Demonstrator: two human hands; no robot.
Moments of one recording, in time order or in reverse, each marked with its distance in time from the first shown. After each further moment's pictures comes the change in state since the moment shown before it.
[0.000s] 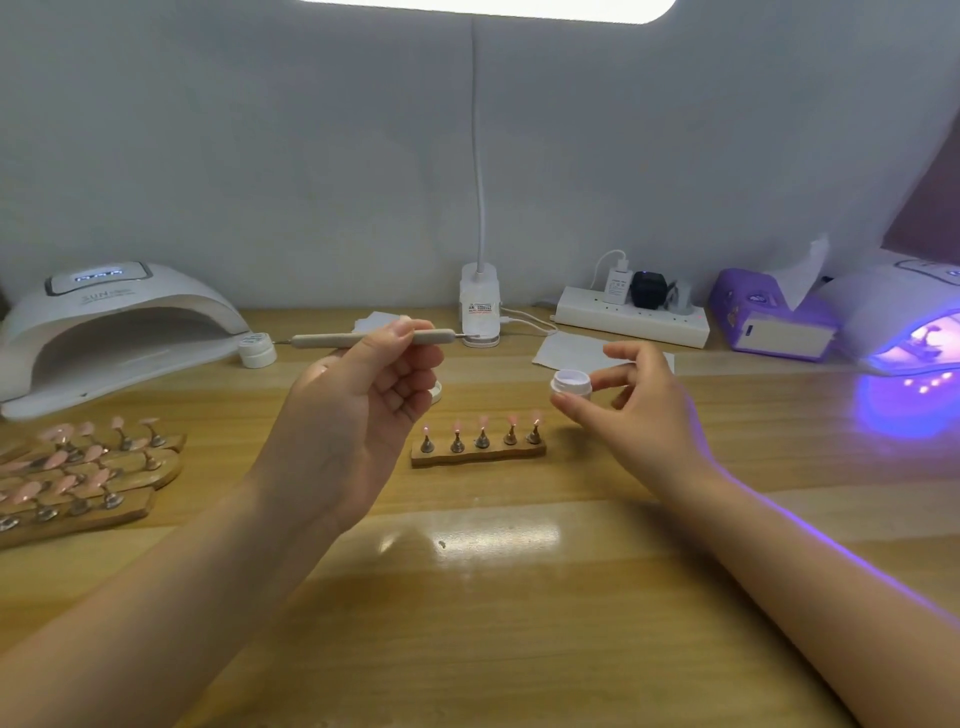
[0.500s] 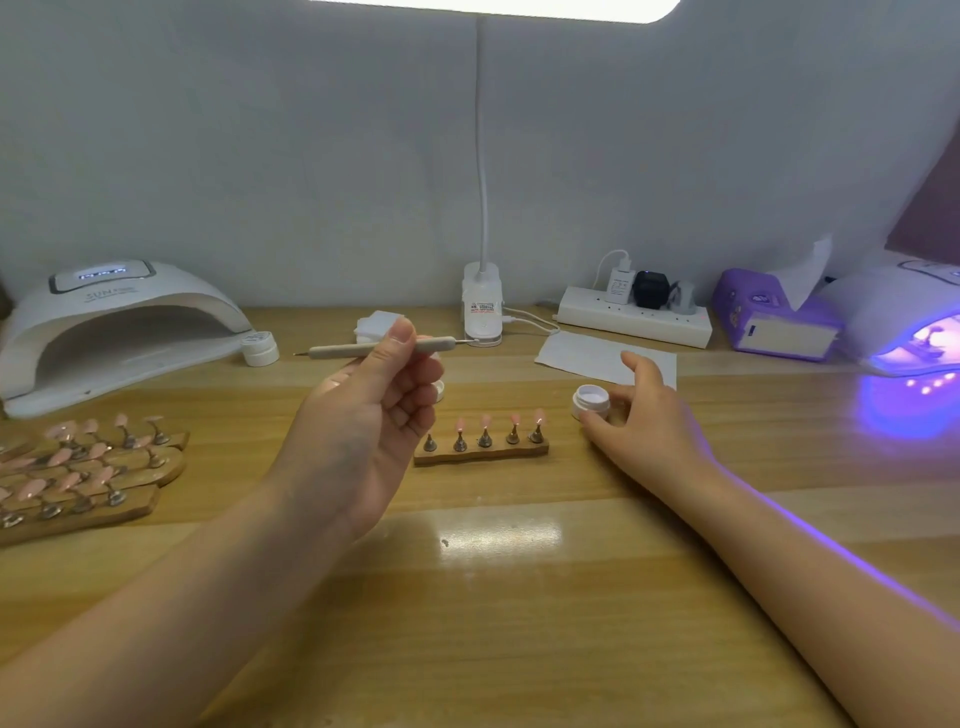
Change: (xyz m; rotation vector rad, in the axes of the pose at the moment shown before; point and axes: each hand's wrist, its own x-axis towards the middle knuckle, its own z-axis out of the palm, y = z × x) left_hand 0.000 -0.008 -0.002 -0.026 0.109 -0.097; right_hand 0.008 0.022 0.004 -0.239 -0.121 0.101
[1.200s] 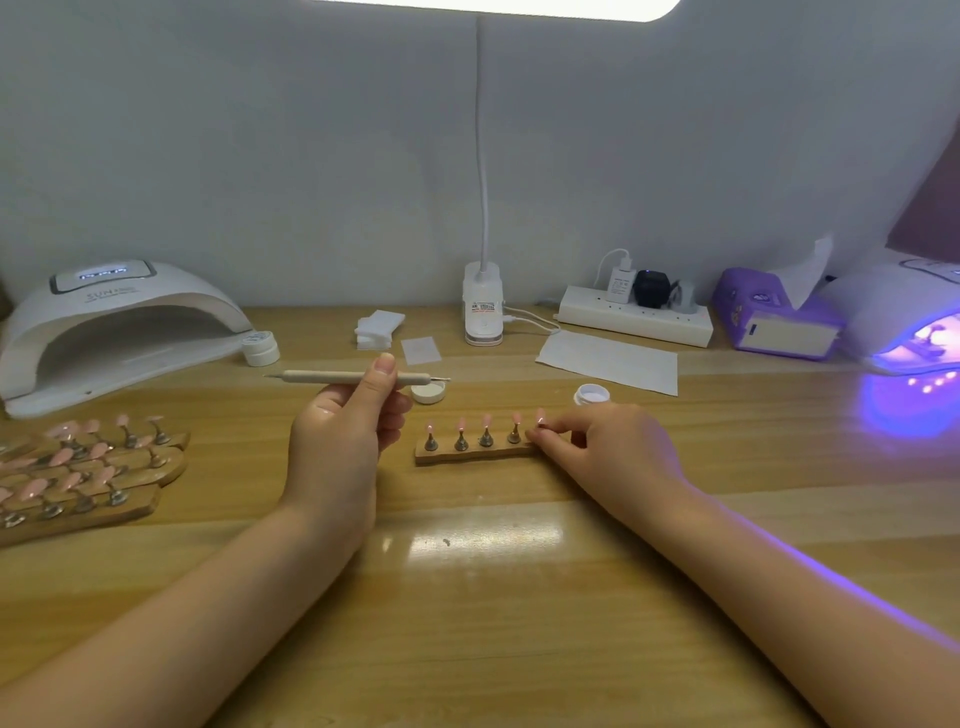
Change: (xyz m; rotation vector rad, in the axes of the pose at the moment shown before) left_hand 0.012 -0.025 -0.024 0.220 0.275 0.147; right_hand -0.026 -0.030 0.011 -0.150 -0.048 -0.252
